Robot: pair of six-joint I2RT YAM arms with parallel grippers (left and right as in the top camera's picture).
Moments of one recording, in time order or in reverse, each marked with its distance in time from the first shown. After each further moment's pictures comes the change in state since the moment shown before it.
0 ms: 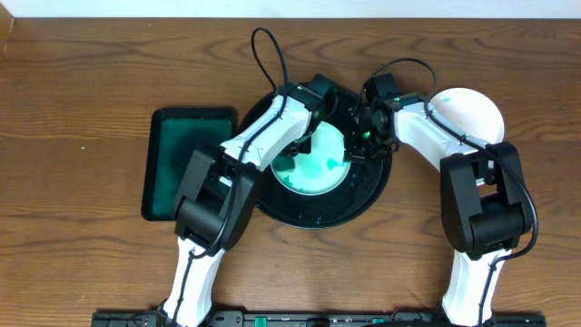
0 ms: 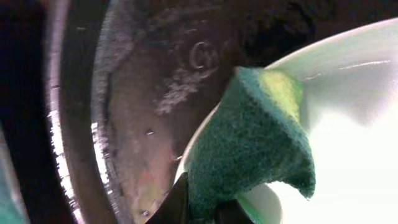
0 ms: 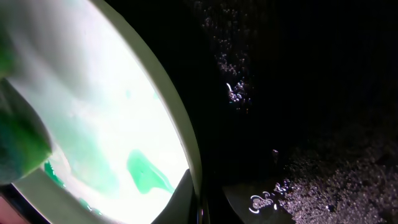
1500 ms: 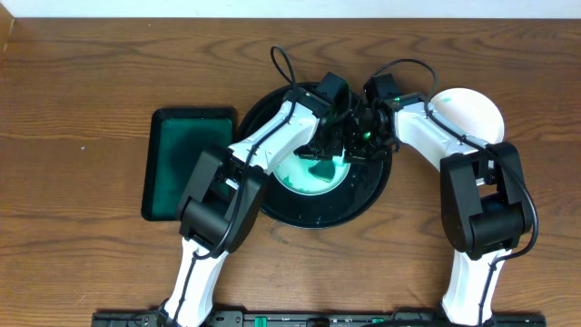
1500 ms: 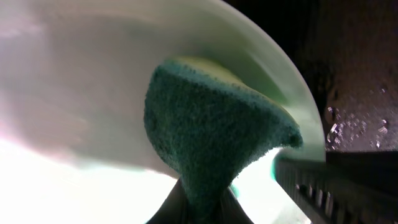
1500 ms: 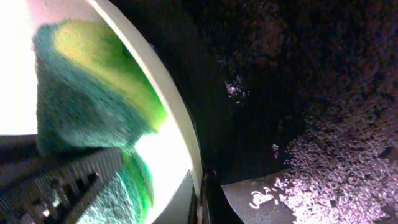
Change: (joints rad) left arm -0.037 0.021 -0.015 0.235 0.497 0.081; right arm -0.001 0.000 0.000 -0.019 -0.005 0.003
